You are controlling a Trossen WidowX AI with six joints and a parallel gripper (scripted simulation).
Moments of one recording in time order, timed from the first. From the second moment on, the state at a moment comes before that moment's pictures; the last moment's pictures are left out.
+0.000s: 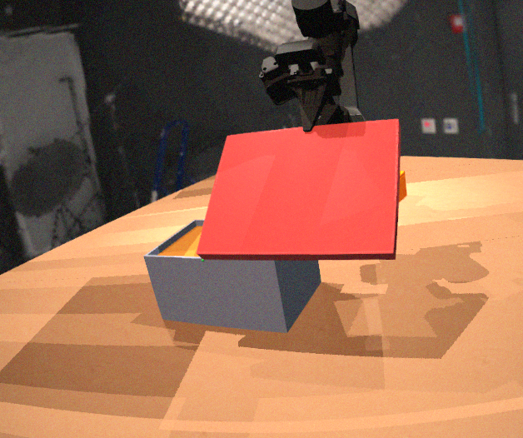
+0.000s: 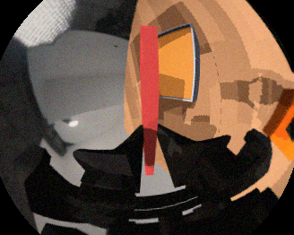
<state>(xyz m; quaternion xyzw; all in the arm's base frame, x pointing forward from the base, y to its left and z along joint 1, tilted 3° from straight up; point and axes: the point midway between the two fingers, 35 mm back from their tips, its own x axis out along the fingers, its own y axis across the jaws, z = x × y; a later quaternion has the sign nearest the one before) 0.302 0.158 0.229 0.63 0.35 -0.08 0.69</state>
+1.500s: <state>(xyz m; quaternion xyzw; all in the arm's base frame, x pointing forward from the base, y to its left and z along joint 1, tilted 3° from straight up) 0.257 0.235 0.229 0.63 0.35 -0.09 0.69</state>
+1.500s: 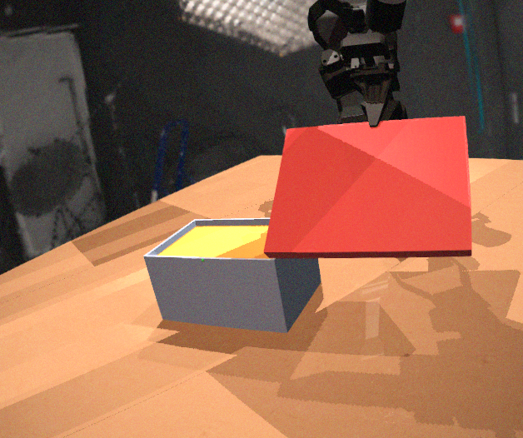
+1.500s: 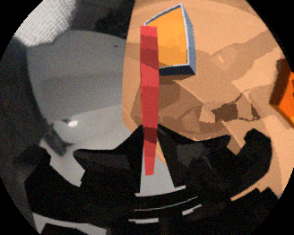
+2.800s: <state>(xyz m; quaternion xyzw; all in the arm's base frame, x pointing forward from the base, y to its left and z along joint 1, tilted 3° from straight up) 0.224 0.295 0.232 0.63 0.35 -0.09 0.68</state>
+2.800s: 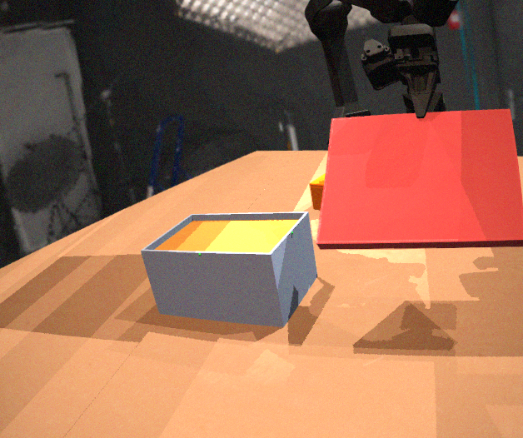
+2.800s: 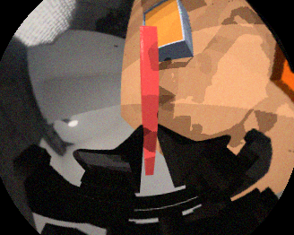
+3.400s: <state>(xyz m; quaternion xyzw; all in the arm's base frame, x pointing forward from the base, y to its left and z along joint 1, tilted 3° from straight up) 0.225 0.293 0.215 0.64 0.35 -0.09 0.68</state>
